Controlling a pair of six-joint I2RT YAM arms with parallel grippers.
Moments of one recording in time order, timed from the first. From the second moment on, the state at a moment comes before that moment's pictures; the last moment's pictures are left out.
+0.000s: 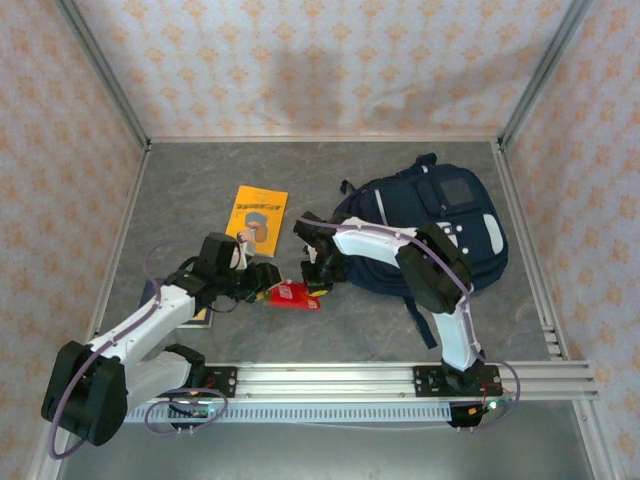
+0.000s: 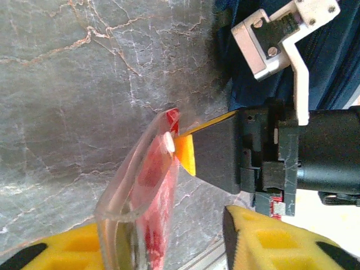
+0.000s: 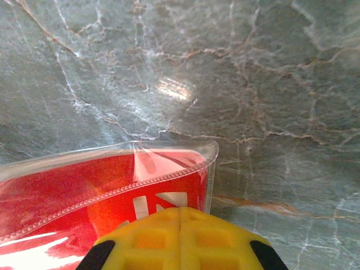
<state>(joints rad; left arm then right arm) -0.32 1.06 0.51 -0.36 0.56 -0.90 0.83 2.05 1.45 -0.89 -0.36 0.60</state>
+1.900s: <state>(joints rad) -0.33 1.16 0.92 -0.63 0.40 -0.77 0.52 1.85 1.54 -1.09 0.18 0.42</state>
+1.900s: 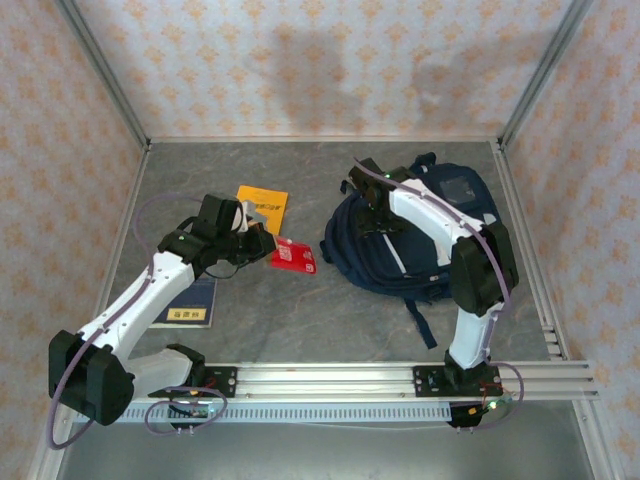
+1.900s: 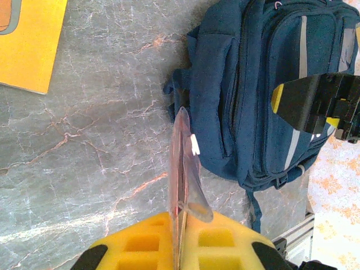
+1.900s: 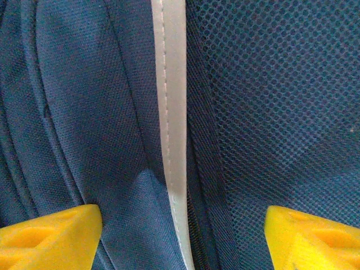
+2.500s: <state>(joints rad) -0.33 1.18 0.92 -0.63 0.40 -0.77 0.54 1.78 1.43 -1.03 0.12 0.41</state>
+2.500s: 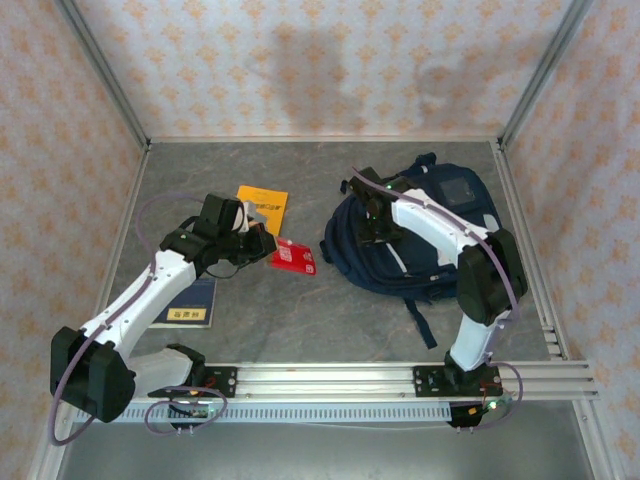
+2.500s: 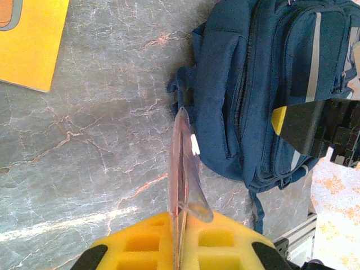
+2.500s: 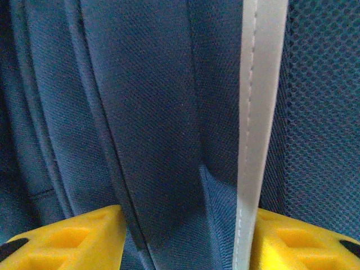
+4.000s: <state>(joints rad) -0.54 1.46 1.08 -0.05 0.56 -1.07 0.52 1.39 1.51 -1.08 -0.01 0.41</state>
